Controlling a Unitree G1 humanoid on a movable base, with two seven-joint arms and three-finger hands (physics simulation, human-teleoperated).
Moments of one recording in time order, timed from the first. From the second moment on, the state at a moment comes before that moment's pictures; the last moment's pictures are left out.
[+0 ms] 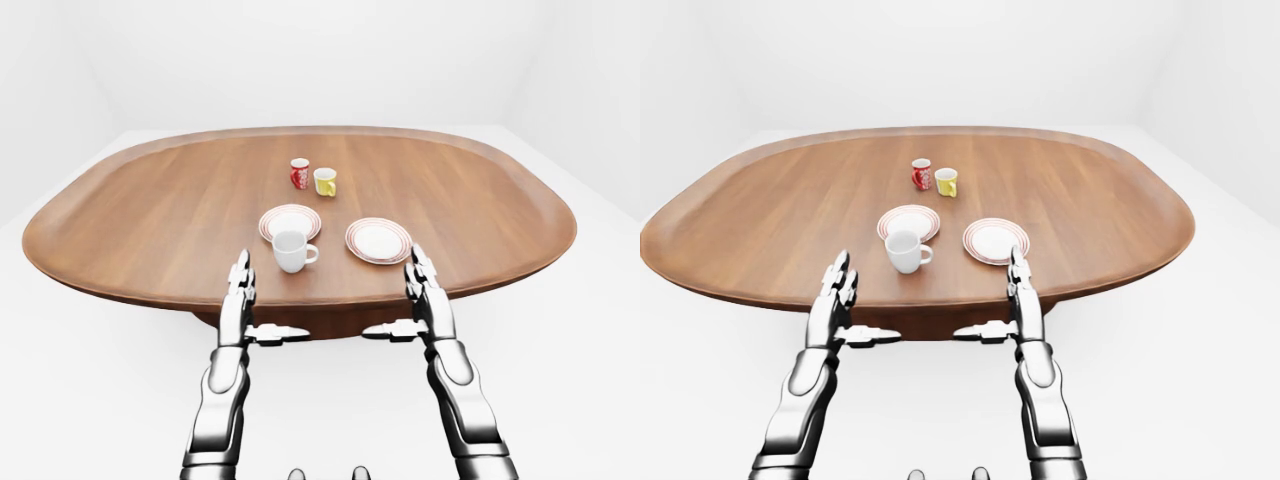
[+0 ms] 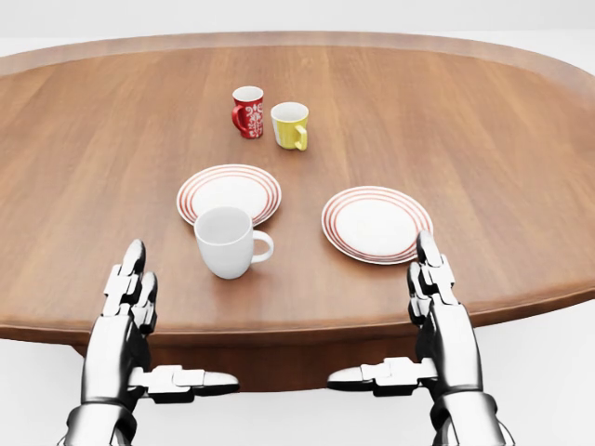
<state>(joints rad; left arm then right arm) 0.00 0.01 0.01 0.02 0.00 -0.01 -0.01 0.01 -0.01 -0.01 -0.02 0.01 0.01 0.02</state>
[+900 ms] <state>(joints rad) -0.11 0.05 0.10 -0.54 -0.11 0.09 -0.01 -0.09 -0.06 -0.12 -0.70 0.24 0.09 0.05</state>
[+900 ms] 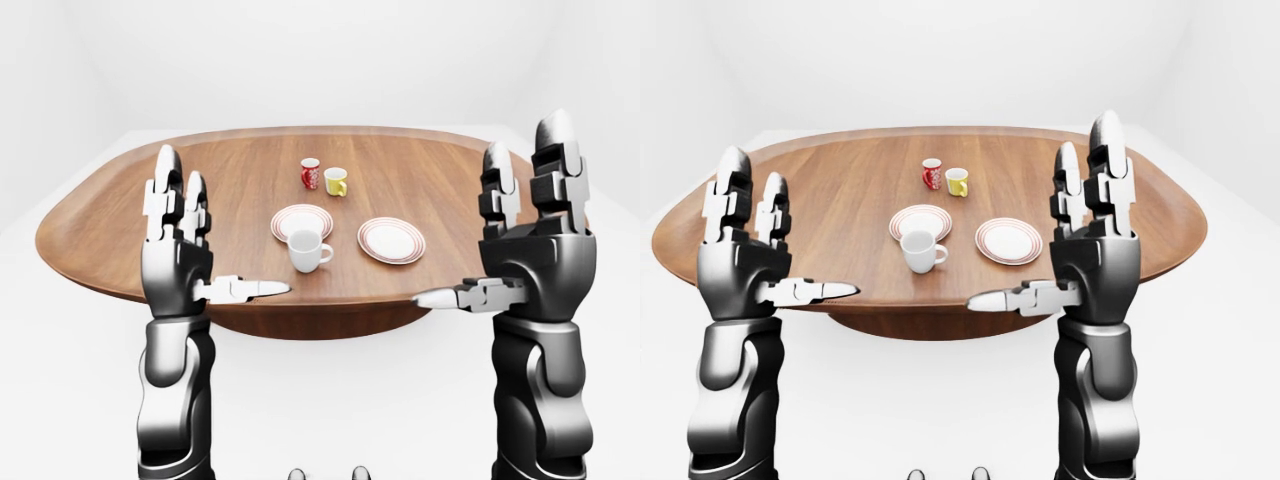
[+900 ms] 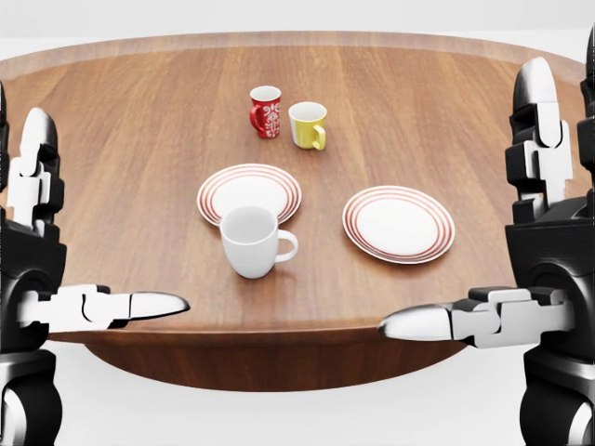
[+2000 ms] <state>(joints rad) -0.11 0.06 0.11 -0.58 -0.12 0.09 -0.01 -0.09 -0.06 -0.13 -0.75 0.28 0.09 0.06</state>
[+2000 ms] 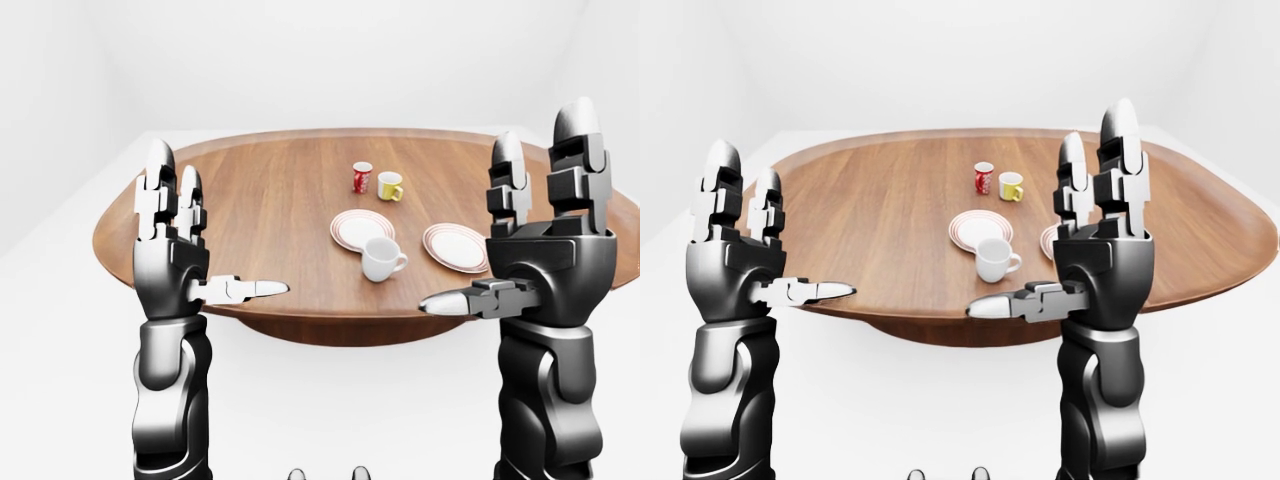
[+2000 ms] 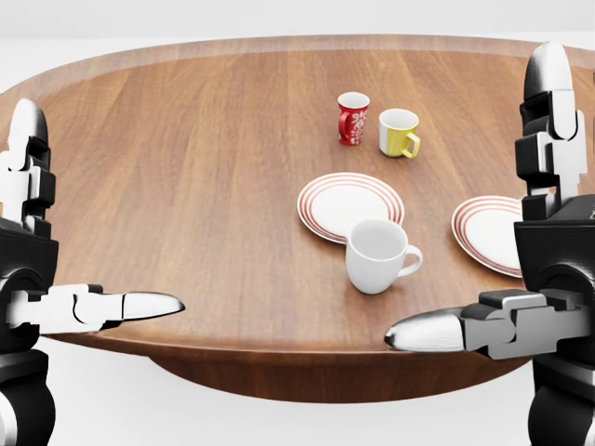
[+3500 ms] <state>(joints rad) -0.10 0.05 0.11 -0.57 -0.11 0.09 -0.02 -0.10 -0.05 -0.10 -0.78 0.30 0.09 0.04</state>
